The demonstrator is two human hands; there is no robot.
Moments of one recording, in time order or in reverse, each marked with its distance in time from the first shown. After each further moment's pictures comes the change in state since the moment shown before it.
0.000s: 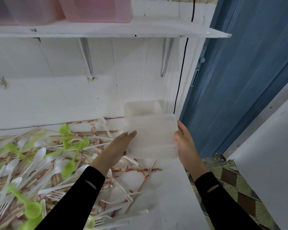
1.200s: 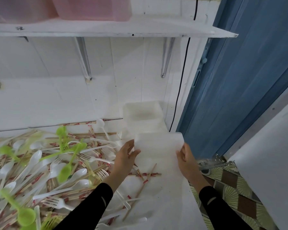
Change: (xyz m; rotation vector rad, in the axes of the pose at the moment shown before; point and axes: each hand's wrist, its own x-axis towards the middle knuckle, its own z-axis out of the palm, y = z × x) left_hand 0.016 -0.058 0.020 0.328 0.224 0.285; right_hand 0.010 0.064 -0.039 -0.545 0.050 -0.085
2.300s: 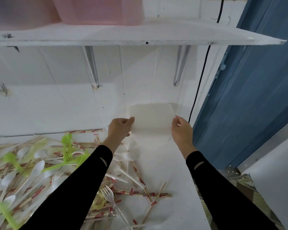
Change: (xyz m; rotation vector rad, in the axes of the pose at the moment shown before) left_hand 0.122 0.076 -0.057 0.057 0.243 -0.123; right_hand 0.115 -0.114 0.042 -0.066 0.227 -0.055
